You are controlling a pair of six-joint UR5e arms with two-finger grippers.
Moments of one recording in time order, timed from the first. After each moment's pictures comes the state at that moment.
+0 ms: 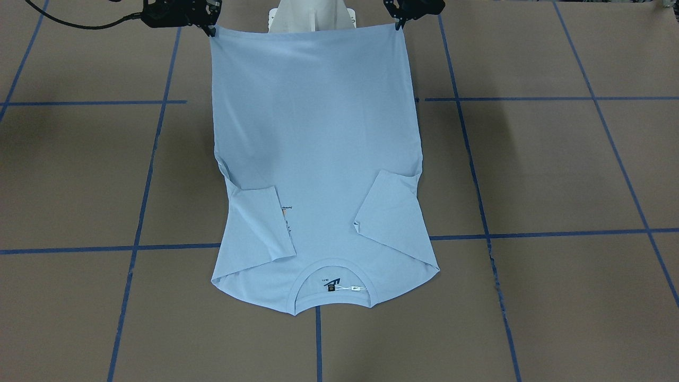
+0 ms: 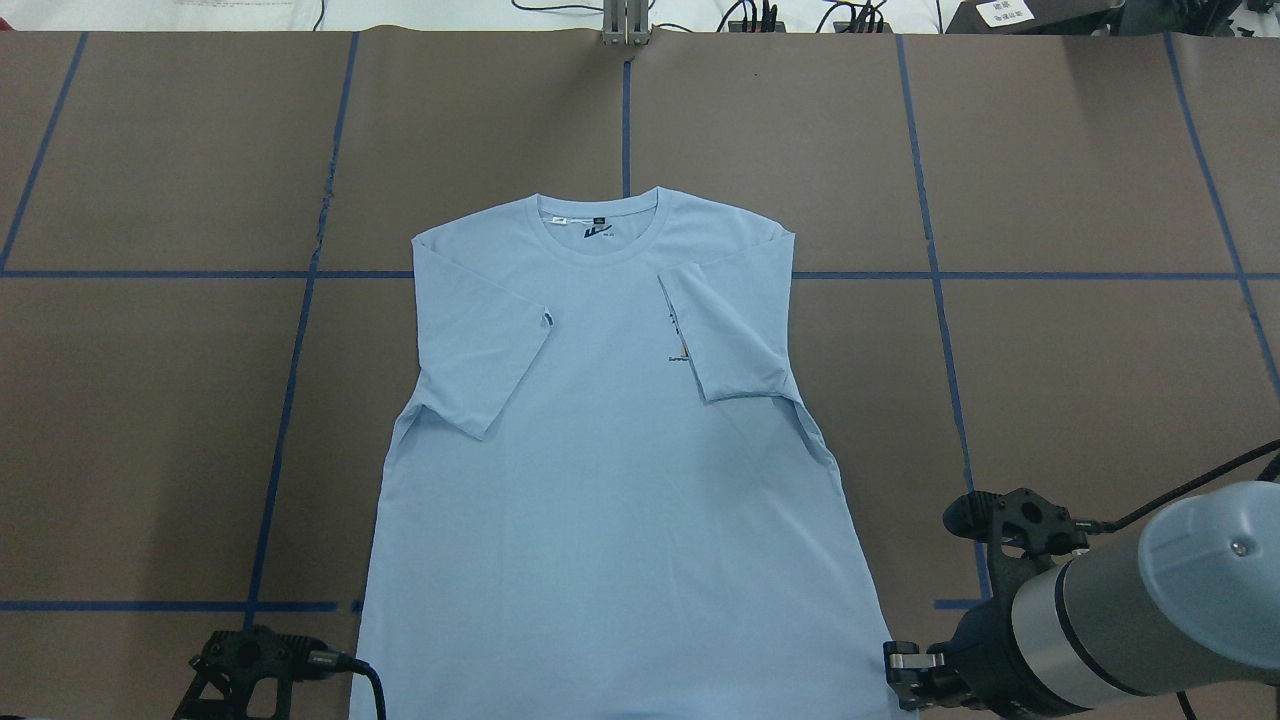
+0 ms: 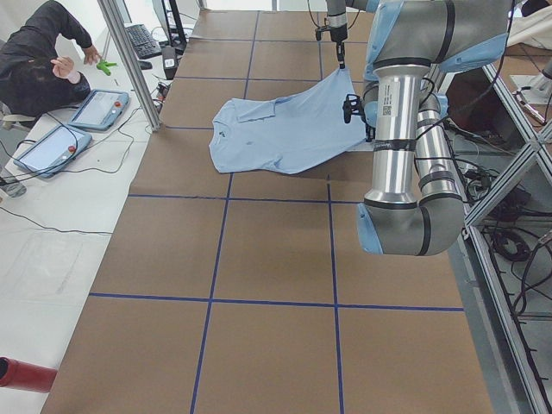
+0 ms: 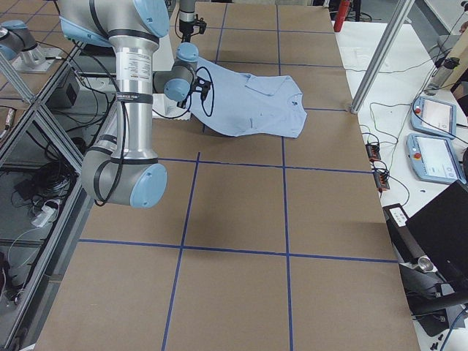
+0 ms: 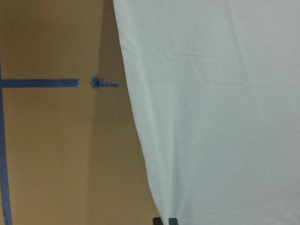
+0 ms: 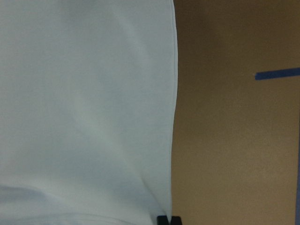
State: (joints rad) left arm 0.07 -1.62 -2.48 -1.57 -1.67 -1.56; right arm 0.23 -1.61 2.44 -1.47 2.01 1.59
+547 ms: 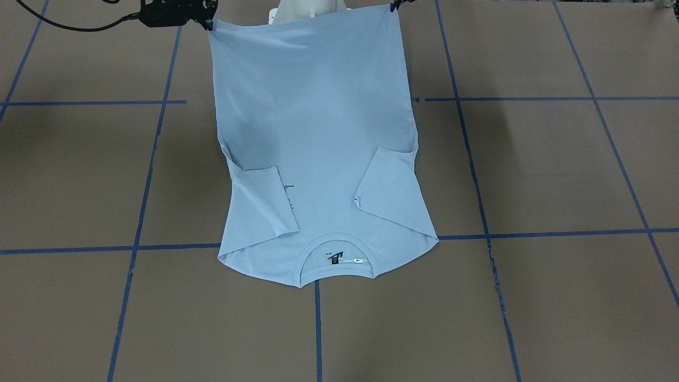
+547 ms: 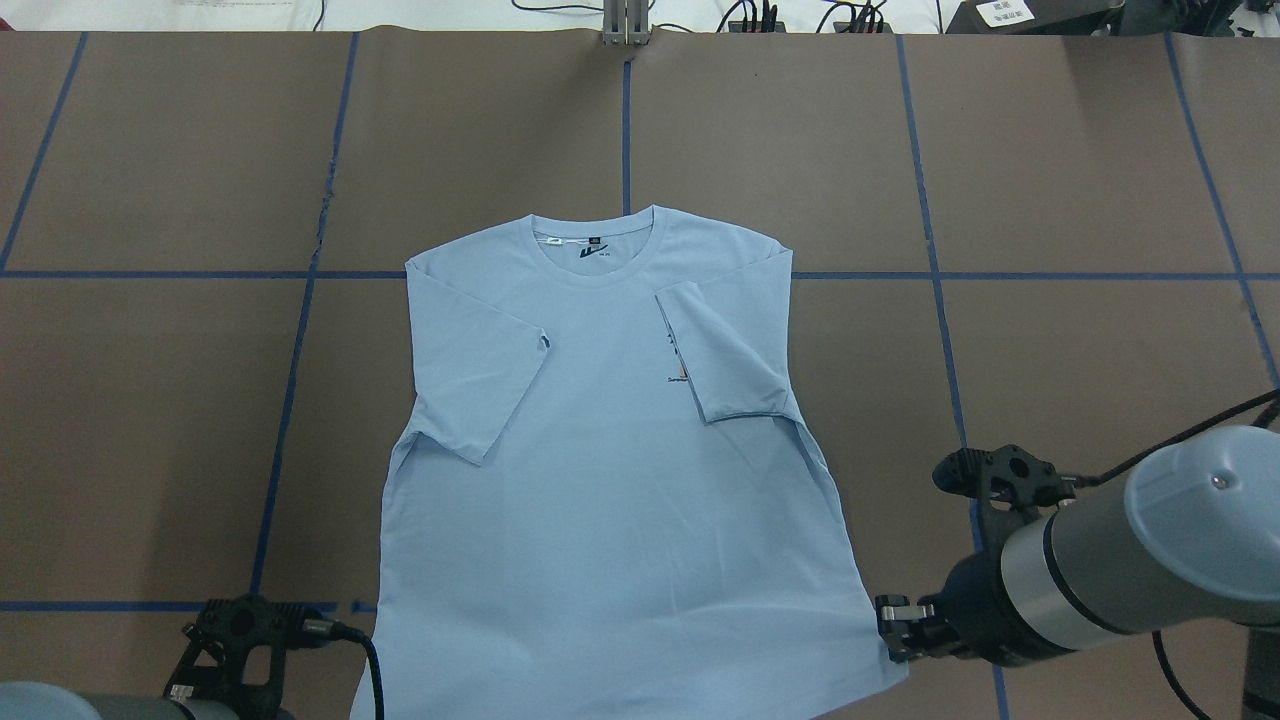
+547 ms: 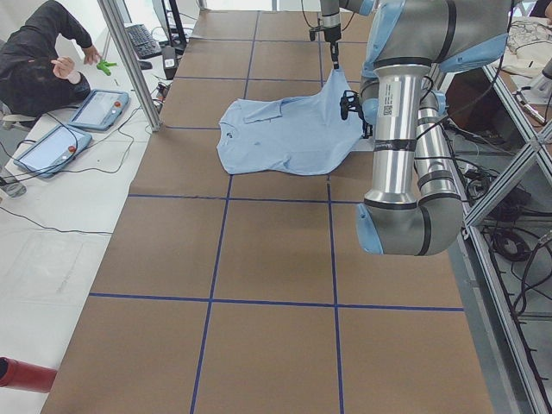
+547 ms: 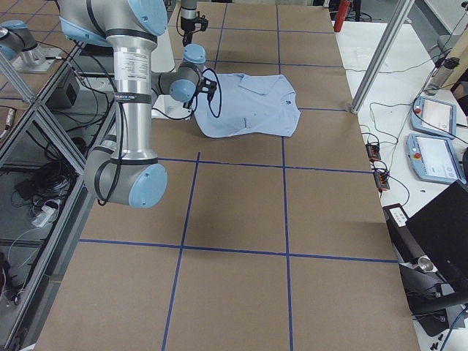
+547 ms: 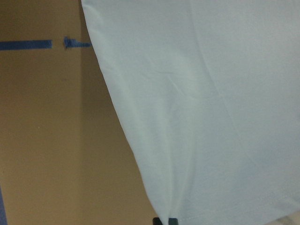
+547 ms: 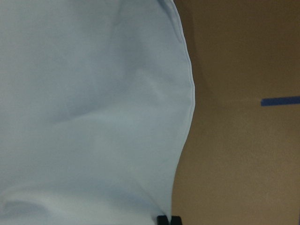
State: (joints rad) left arm -0.01 -1.62 -2.48 -1.56 -1.68 -1.50; right arm 0.34 -1.55 2.38 -1.47 2.05 1.50
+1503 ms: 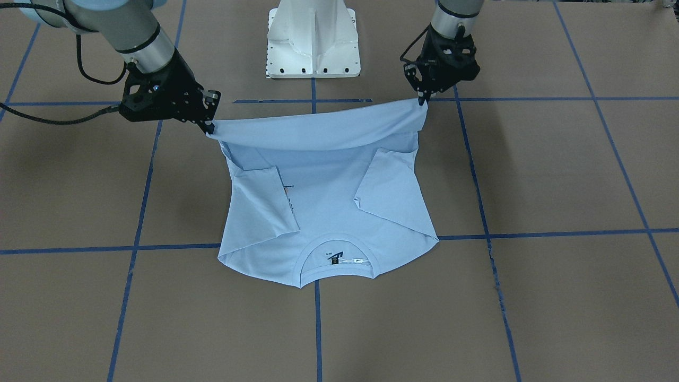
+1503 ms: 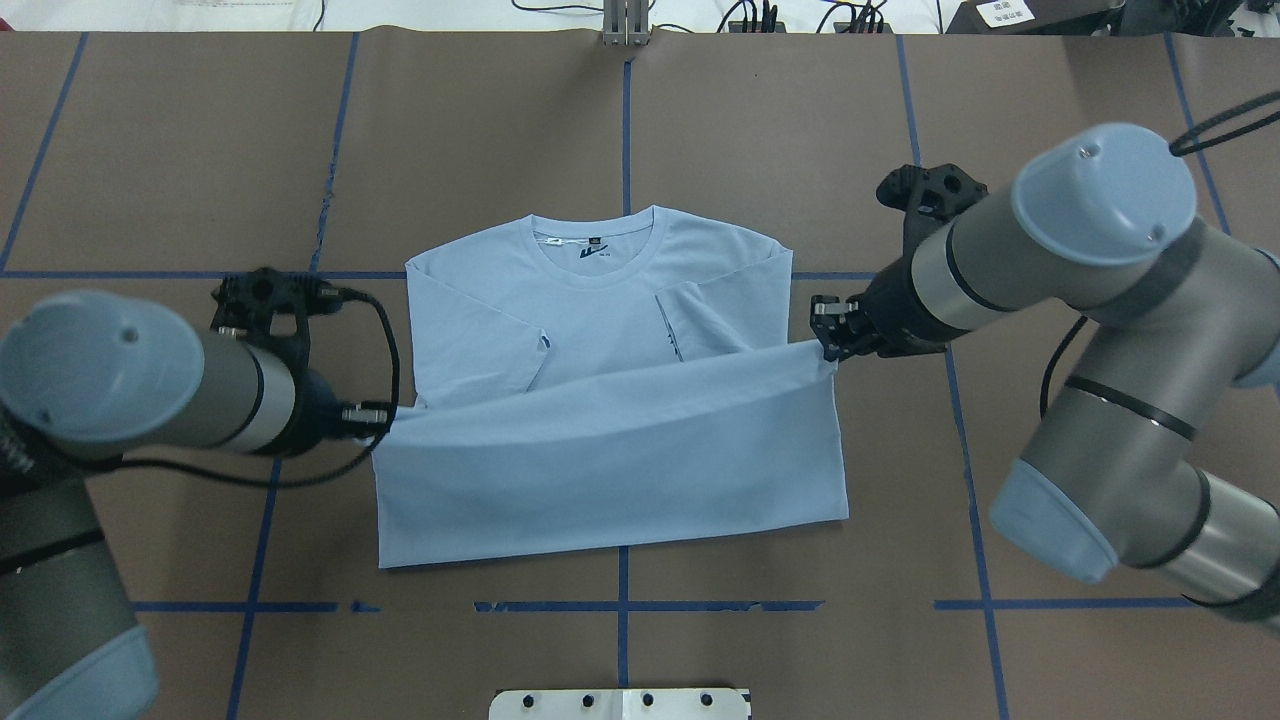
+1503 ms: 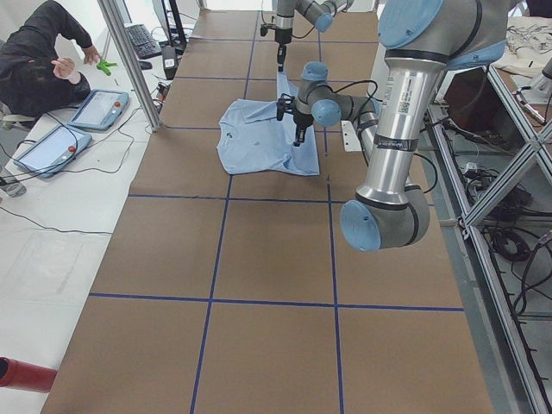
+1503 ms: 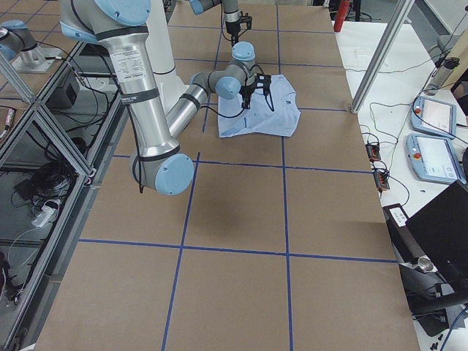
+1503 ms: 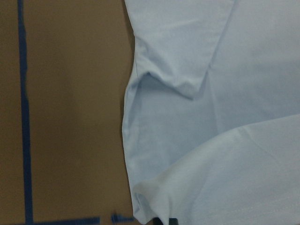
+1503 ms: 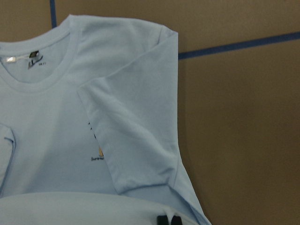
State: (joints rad) left arm -0.55 -1.85 -2.16 -1.54 -1.79 -1.18; right arm 0.71 -1.20 2.00 -1.47 2.04 1.28
